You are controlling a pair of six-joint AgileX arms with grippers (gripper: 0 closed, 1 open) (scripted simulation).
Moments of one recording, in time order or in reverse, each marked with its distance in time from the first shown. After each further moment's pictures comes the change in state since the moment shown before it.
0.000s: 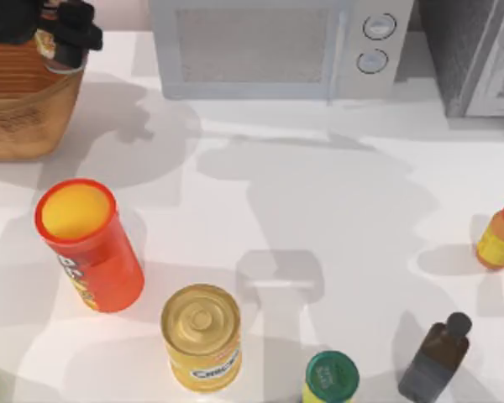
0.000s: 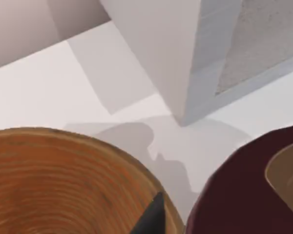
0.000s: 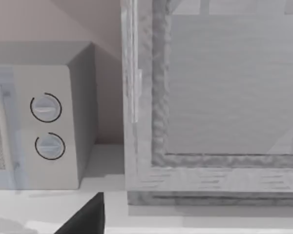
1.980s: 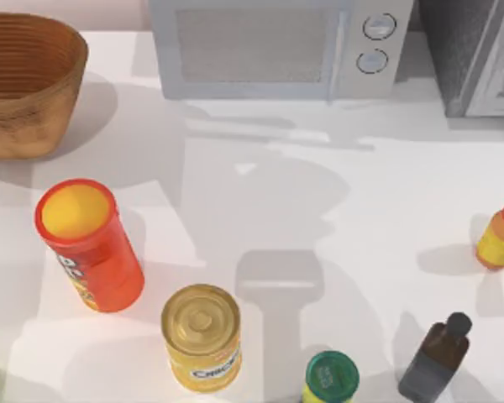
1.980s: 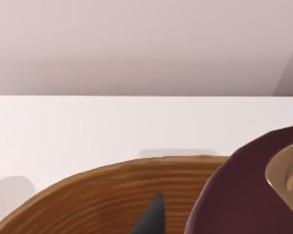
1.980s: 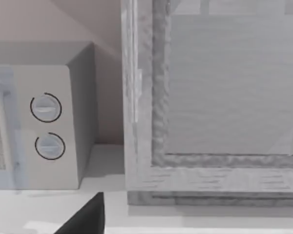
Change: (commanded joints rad) left arm 0.188 0.072 0.081 0.147 -0.200 -0.236; right arm 0.000 0.000 0.000 0.000 0.000 0.000
